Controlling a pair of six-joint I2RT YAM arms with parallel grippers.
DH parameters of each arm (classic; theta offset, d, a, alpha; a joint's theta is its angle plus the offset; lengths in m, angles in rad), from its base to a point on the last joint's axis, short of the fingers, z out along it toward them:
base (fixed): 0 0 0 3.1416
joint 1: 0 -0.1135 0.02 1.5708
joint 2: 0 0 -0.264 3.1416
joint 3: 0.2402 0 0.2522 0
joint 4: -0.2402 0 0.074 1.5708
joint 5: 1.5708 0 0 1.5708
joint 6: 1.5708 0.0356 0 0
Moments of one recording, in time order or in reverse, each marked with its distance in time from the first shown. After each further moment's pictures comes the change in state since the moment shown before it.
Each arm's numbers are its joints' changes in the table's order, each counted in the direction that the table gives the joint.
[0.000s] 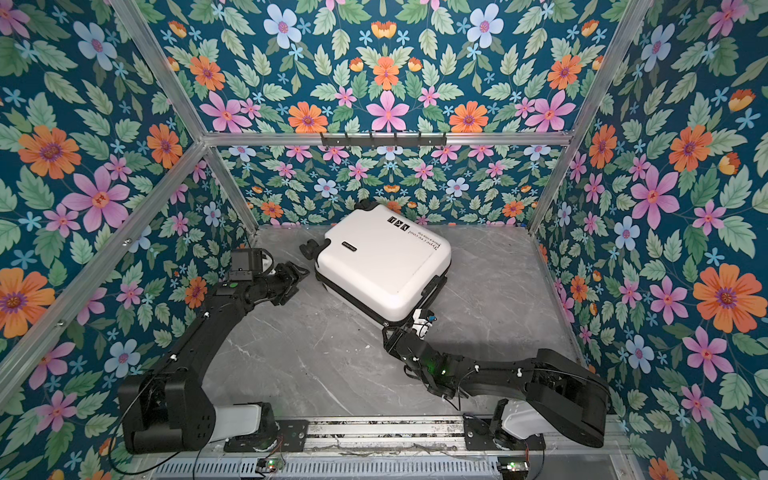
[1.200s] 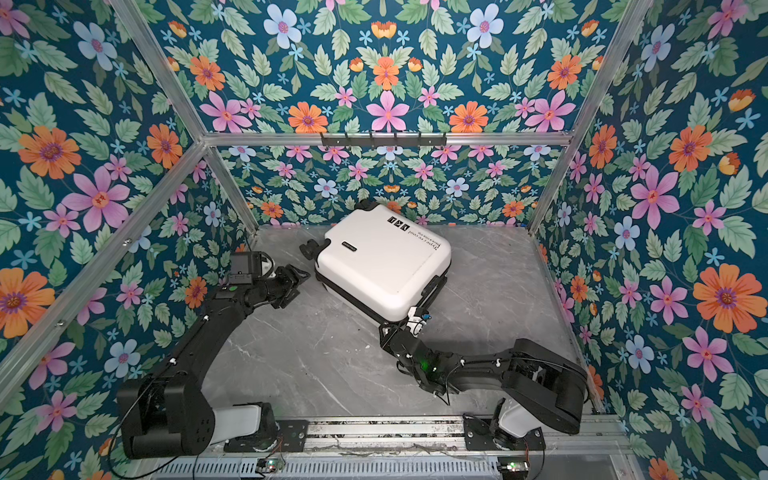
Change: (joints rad) left arm -0.005 -0.022 -0.029 0.000 0.027 0.000; right arm 0.016 0.119 0.037 0.115 0.015 0.027
